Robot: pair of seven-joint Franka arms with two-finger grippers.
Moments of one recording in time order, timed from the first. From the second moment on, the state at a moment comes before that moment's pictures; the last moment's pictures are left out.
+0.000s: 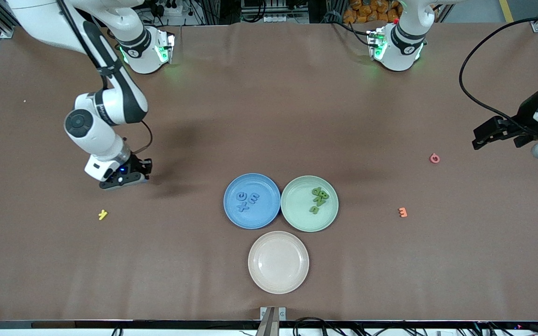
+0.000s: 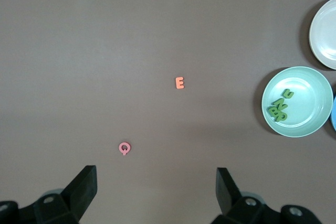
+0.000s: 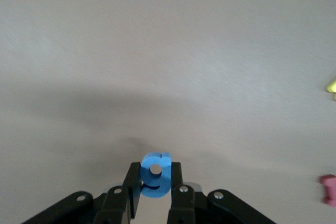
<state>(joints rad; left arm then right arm) -0.02 0.08 -0.06 -1.53 0.00 1.66 -0.13 0.08 0.29 0.09 -2.27 -0.05 2.64 -0.01</state>
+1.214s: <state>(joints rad) -0.02 0.07 -0.09 -1.53 0.00 1.65 -0.15 0.48 0.67 0.12 -1.68 -0.04 2.64 0.95</state>
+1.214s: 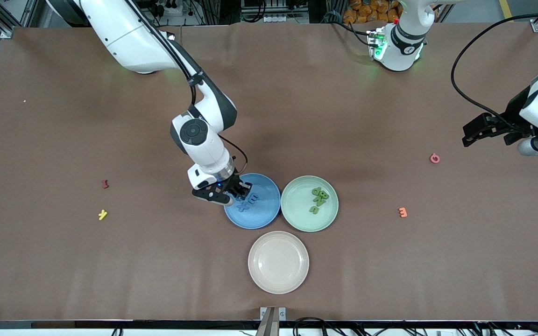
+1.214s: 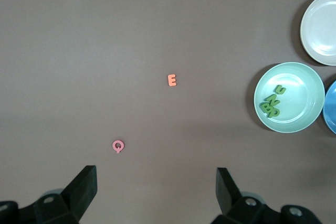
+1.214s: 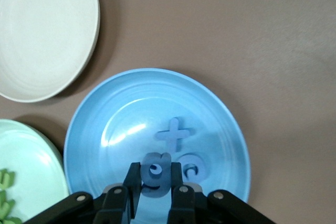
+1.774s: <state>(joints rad) -0.02 0.07 -0.09 -1.53 0.00 1.65 -0.15 0.48 0.70 0.11 -1.64 -0.04 2.62 0.98</state>
